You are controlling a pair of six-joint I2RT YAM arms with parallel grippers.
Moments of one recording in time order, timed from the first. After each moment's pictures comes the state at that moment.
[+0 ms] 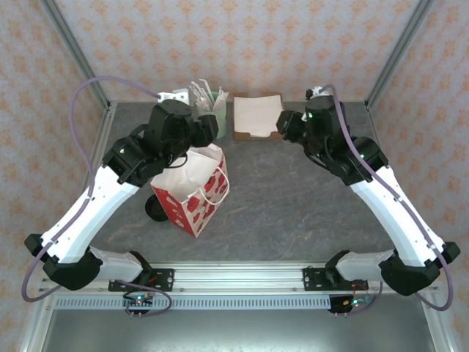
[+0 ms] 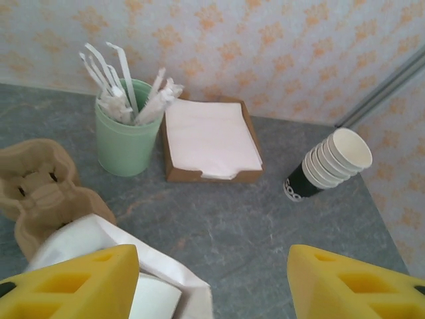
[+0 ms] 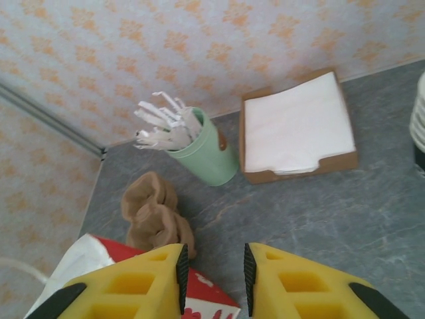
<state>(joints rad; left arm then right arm) -0.65 1.32 1.69 -0.89 -0.34 -0.59 0.61 1.25 1.63 -0.85 0.23 0.66</state>
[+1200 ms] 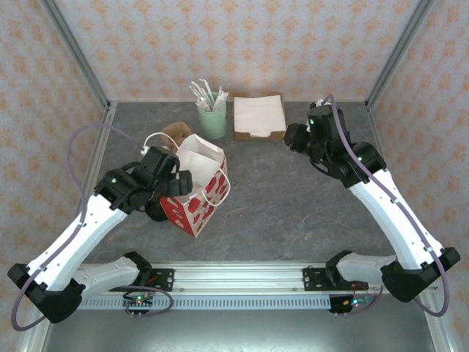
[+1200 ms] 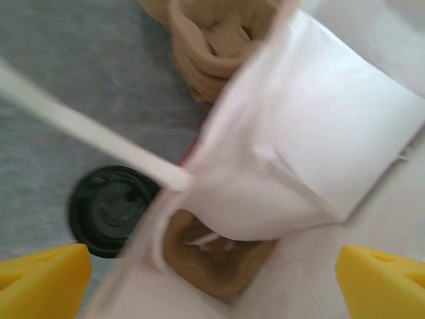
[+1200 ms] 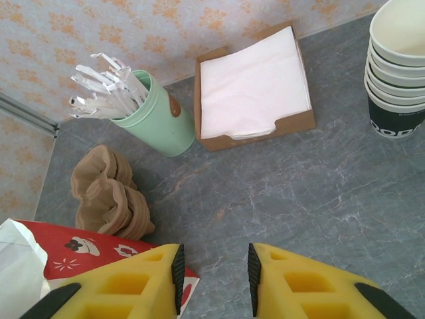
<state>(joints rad) -0.56 1.05 1.20 -1.16 -0.26 -0.66 0.53 1.21 1.49 -0.89 0.17 0.65</state>
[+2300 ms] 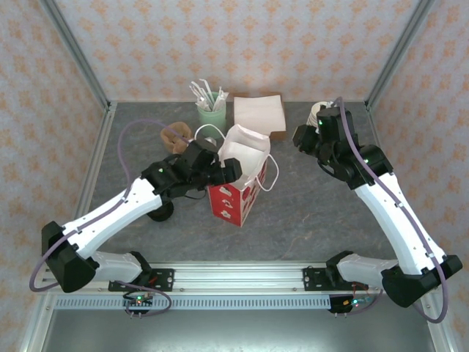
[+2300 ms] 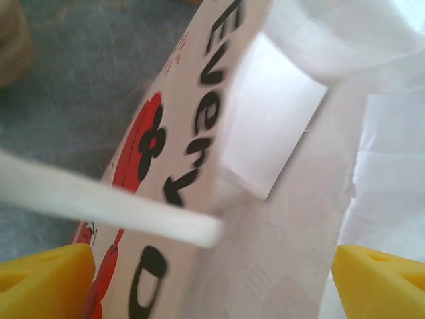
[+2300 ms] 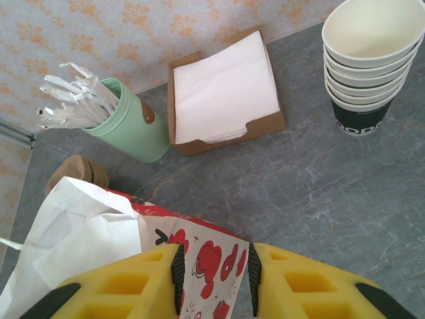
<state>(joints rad) -0.73 1.29 1.23 -0.72 -0.08 -0.87 0.46 1.17 1.45 -0.91 0.17 0.63</state>
